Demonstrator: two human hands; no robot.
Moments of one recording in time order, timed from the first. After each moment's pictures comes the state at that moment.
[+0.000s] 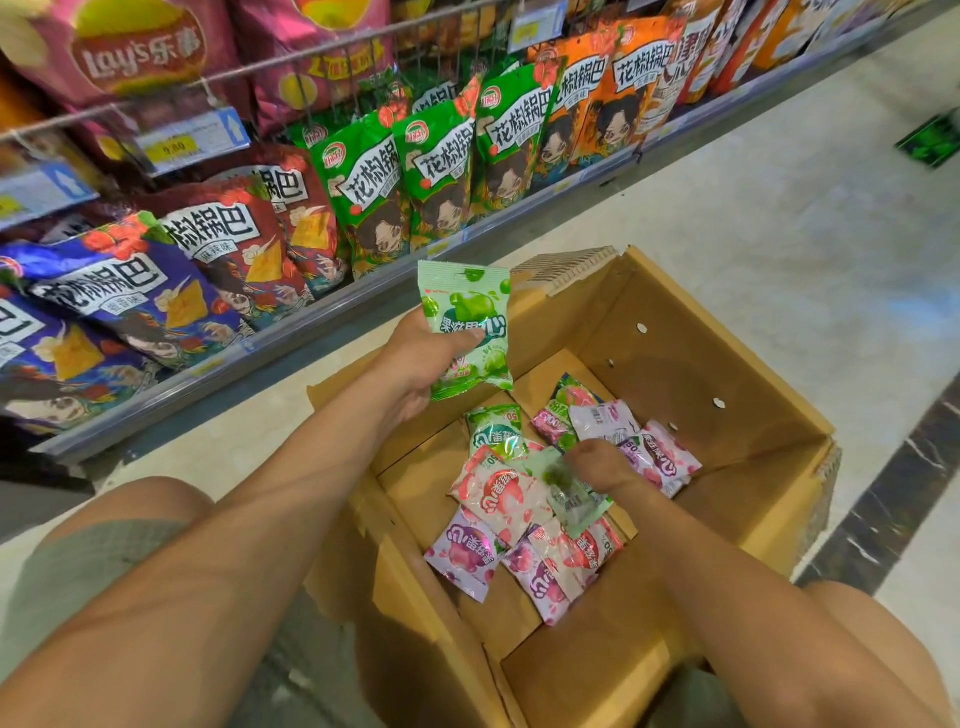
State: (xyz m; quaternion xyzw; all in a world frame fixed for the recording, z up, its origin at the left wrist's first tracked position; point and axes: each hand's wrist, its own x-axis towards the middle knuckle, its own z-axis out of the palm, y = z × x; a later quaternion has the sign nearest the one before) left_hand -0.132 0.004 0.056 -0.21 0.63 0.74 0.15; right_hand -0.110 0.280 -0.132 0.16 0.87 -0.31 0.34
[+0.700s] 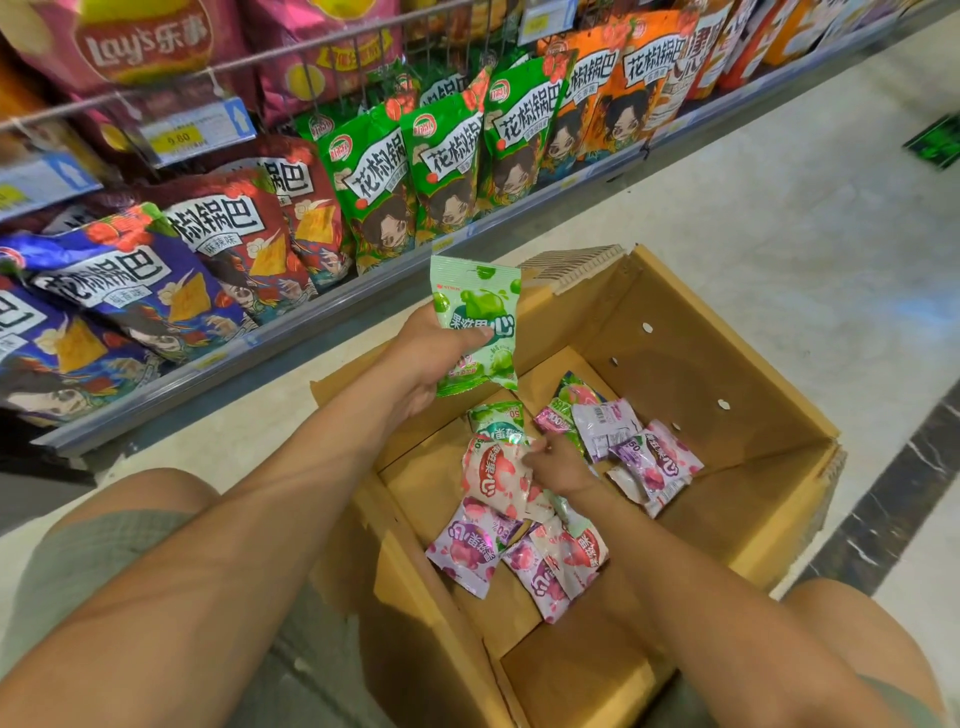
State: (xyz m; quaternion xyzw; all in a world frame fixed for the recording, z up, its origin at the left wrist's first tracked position) left_hand -0.140 0.002 0.050 -0.20 0.63 0.73 0.16; right_hand -0.097 0.223 -0.146 0.16 0.83 -0.44 0.30
